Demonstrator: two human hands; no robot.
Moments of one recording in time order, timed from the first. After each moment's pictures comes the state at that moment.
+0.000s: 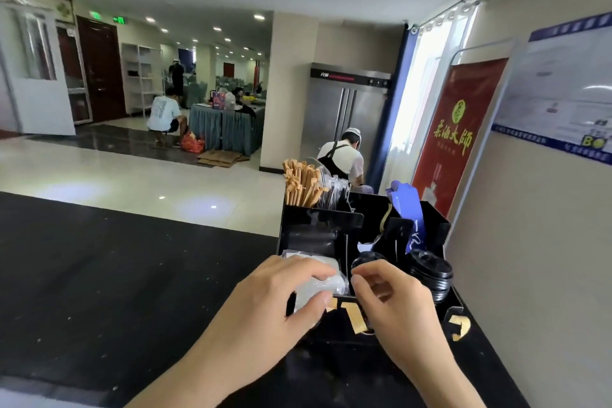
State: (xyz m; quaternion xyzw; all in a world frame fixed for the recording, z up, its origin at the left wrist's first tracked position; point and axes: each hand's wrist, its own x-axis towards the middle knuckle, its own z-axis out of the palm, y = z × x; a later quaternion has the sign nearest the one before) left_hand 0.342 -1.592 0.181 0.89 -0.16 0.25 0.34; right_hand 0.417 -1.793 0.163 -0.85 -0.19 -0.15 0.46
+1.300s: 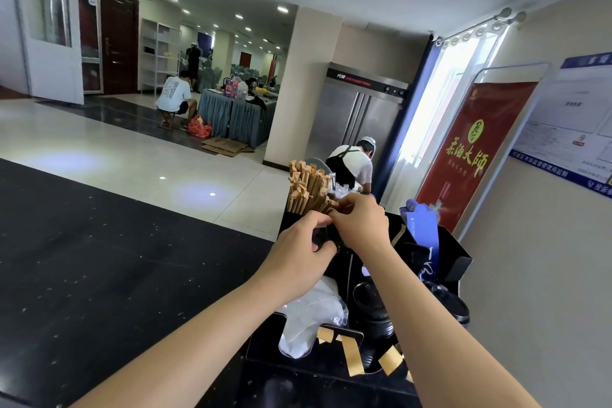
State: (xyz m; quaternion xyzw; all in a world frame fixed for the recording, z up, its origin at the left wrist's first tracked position) left_hand 0.492 -1.598 0.177 0.85 -0.03 0.19 0.49; right_hand 0.605 -1.707 0.210 -0.93 -0.14 -0.16 0.30
